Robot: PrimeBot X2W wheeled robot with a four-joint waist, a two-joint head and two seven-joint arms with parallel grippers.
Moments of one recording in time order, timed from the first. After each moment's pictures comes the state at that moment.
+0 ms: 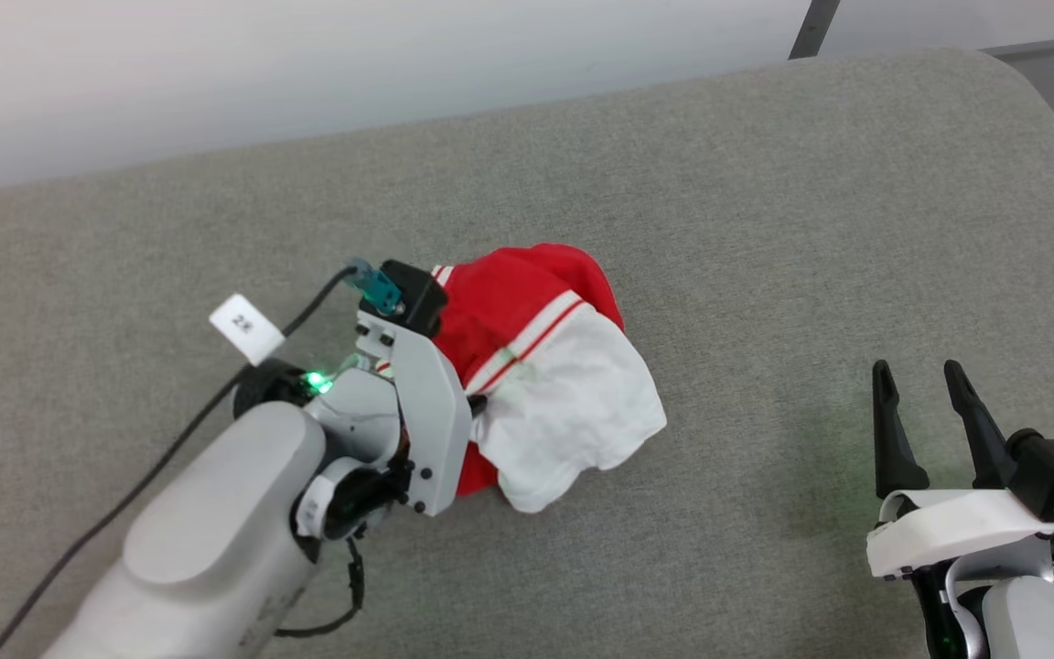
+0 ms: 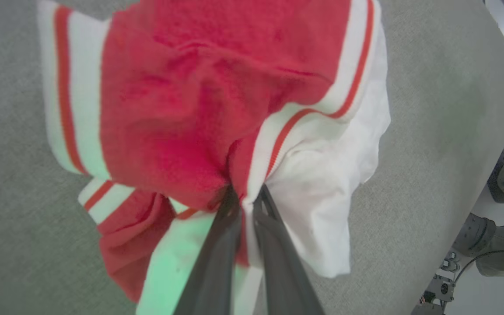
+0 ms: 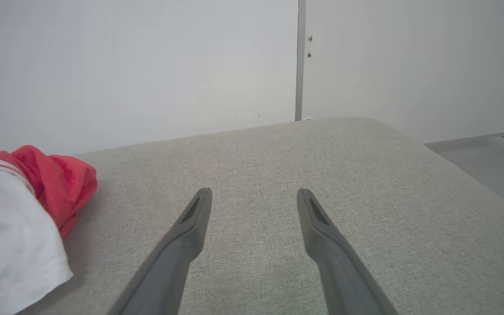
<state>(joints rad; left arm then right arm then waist) -0.71 0.43 -0.72 0.25 -0.85 0.04 0.68 -0.24 -0.05 -0.06 0.30 0.18 0.13 -0.24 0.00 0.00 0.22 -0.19</state>
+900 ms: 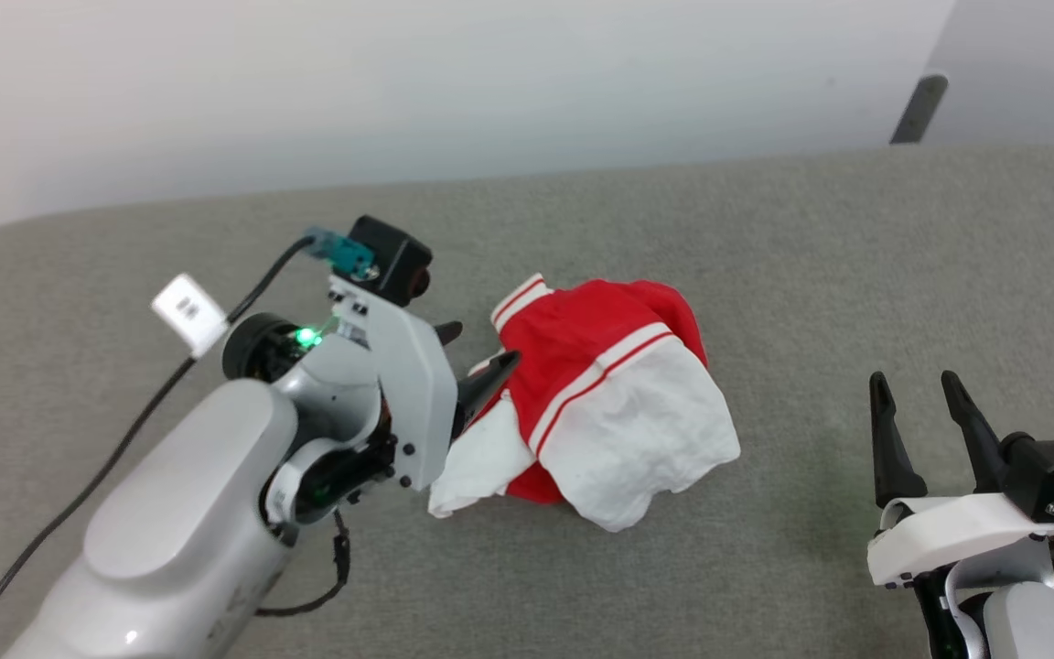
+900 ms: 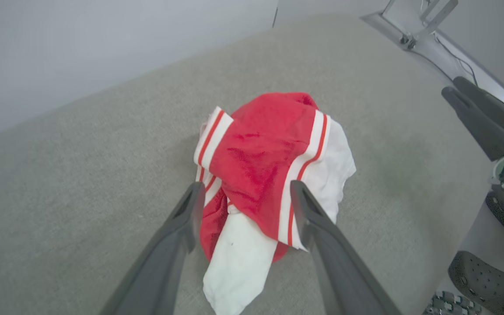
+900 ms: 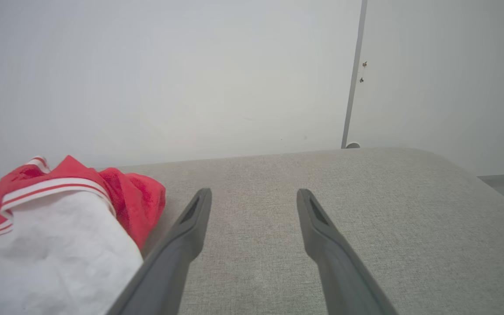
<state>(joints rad) -0.73 0.45 -0.69 0.19 -0.87 -0.03 0.59 -0.23 -0.05 -0.06 0.30 0.14 0.13 -0.20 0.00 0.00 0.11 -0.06</state>
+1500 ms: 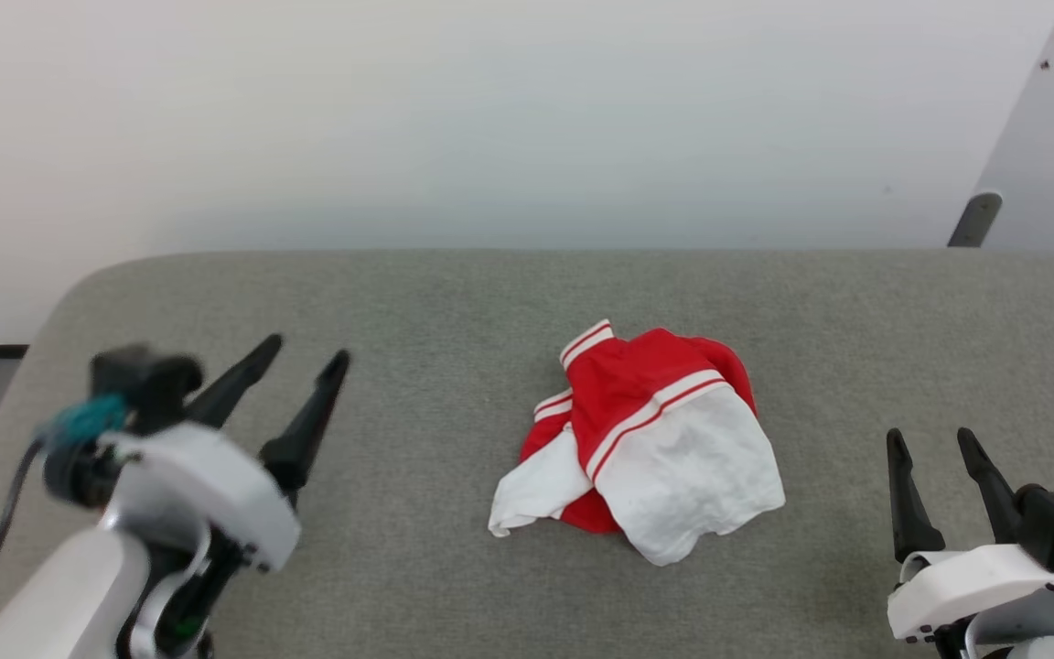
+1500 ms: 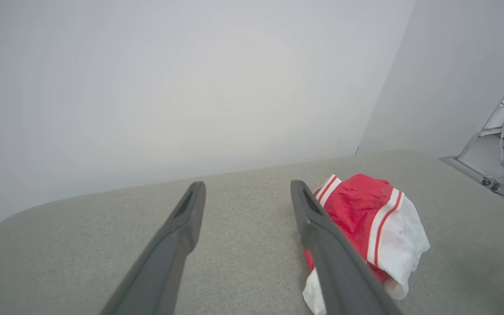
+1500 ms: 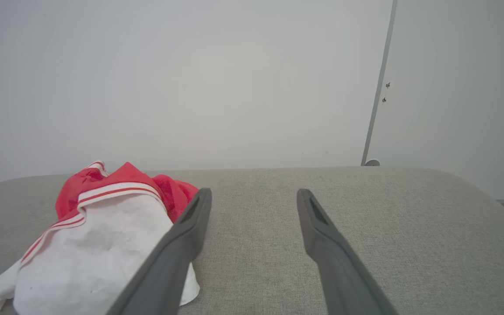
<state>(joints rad) -0.38 0.64 -0.48 0.02 -0.81 0.03 0.10 -0.13 -0.08 -0.07 0.27 0.15 0.13 -0.18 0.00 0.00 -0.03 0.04</state>
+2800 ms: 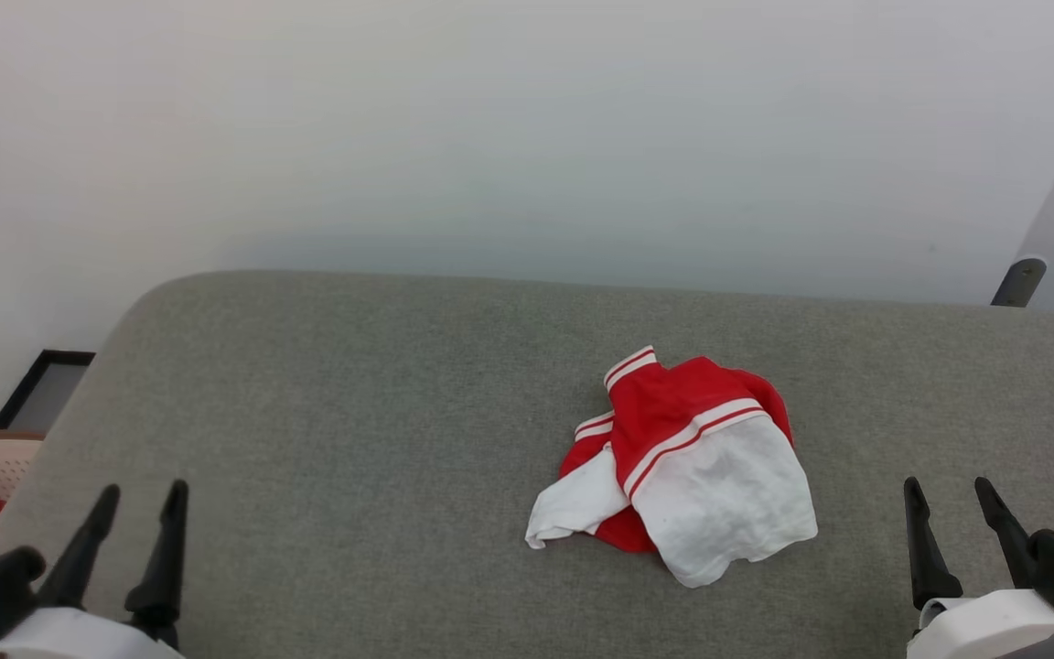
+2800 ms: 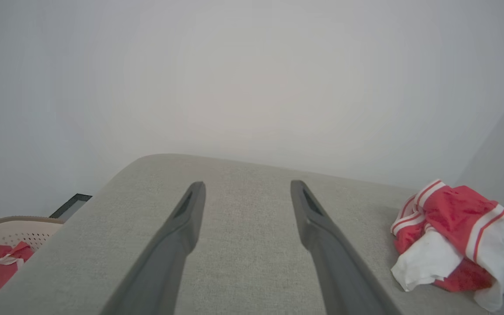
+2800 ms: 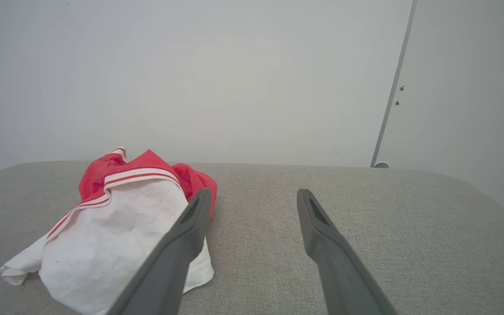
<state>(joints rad) 0.01 0.59 -0.18 0.14 -0.78 0.00 -0.26 -0.05 -0.09 -0.09 0.25 0.15 0.13 -0.17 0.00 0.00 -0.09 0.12</state>
